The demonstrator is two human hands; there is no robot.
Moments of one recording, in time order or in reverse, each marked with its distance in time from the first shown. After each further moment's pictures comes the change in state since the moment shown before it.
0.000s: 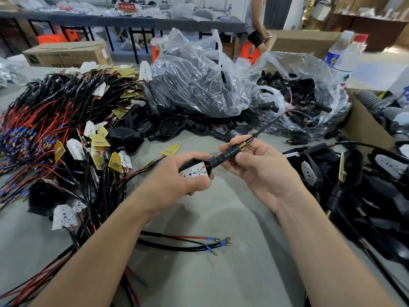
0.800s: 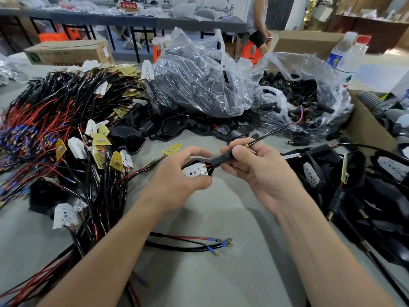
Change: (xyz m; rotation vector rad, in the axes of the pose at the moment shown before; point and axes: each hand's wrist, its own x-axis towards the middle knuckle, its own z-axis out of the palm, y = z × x) left_hand 0.002 -0.002 0.009 0.130 0.186 0.028; right_hand 0.001 0.003 0.004 -0.077 0.070 0.007
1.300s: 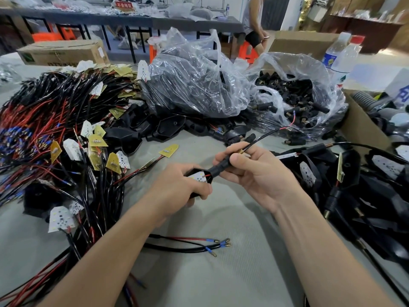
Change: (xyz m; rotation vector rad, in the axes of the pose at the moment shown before) left_hand -0.001 0.002 0.005 -0.078 -0.088 -0.247; right_hand 0.000 0.002 -0.006 0.069 -0.085 0.081
